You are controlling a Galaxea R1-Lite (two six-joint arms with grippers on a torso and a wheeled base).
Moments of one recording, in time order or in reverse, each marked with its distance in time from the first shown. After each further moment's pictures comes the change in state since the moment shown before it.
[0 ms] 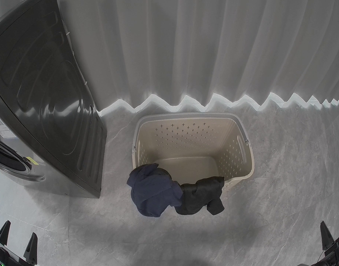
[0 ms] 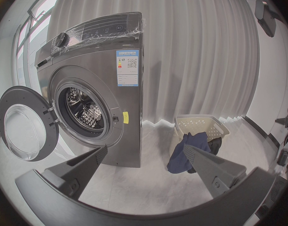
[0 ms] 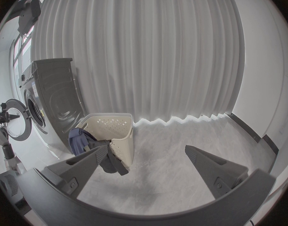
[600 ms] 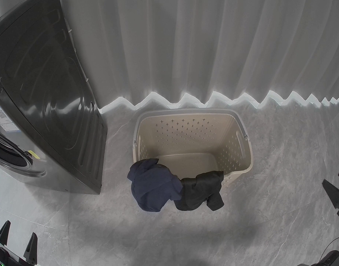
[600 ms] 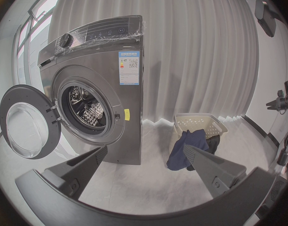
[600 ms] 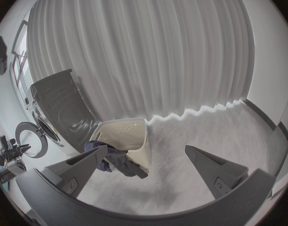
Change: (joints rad) left arm 0.000 0.000 0.000 0.000 0.000 0.000; right arm 0.130 0.574 -0.229 -0.242 0.016 0.146
